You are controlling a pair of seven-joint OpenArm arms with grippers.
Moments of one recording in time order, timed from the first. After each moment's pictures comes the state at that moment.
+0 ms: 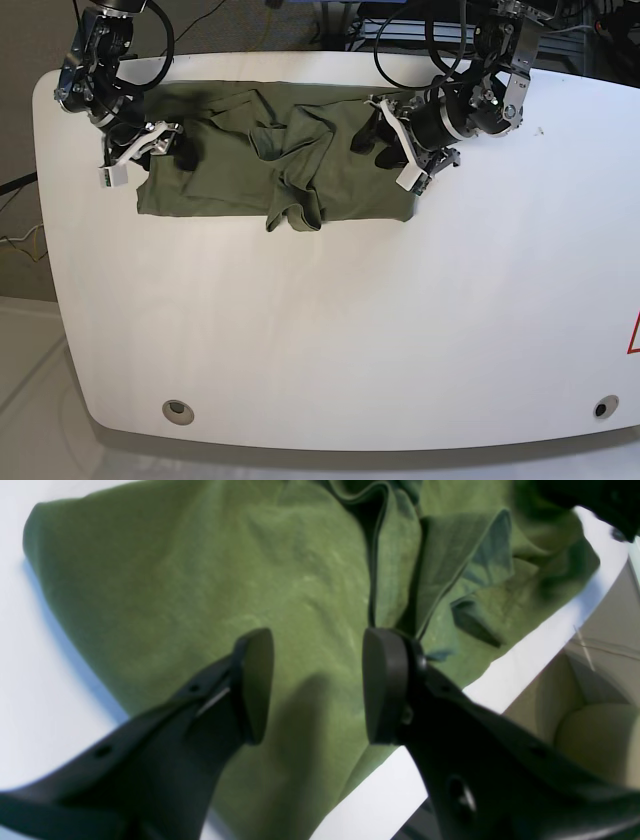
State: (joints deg) left arm 14.1 -16.0 12.5 104.9 -35.0 -18.6 48.4; right arm -15.2 13.6 27.4 84.2 44.0 34.6 -50.1
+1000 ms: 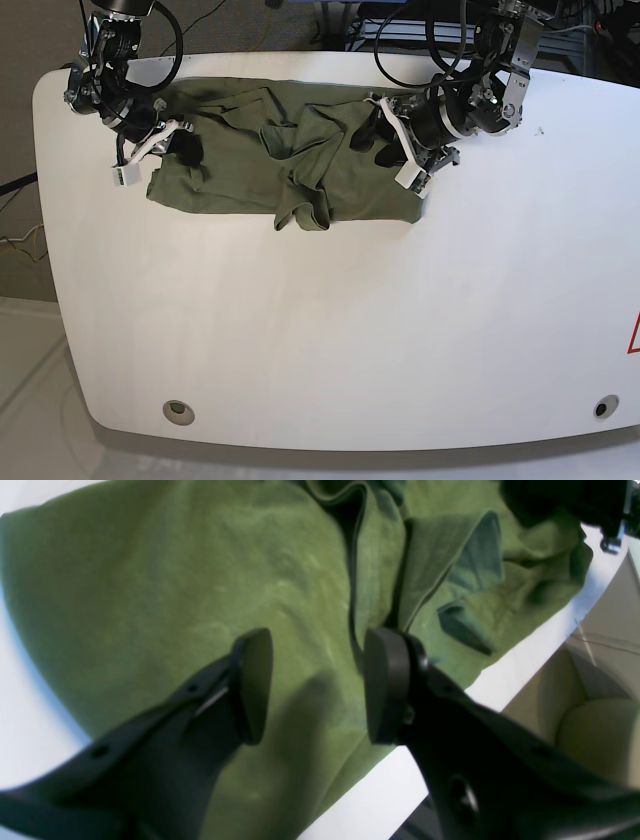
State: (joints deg) left arm 14.3 -16.4 13.1 104.9 -34.6 -18.7 48.1; right arm -14.0 12.9 26.0 82.1 46.7 34.1 -54.0
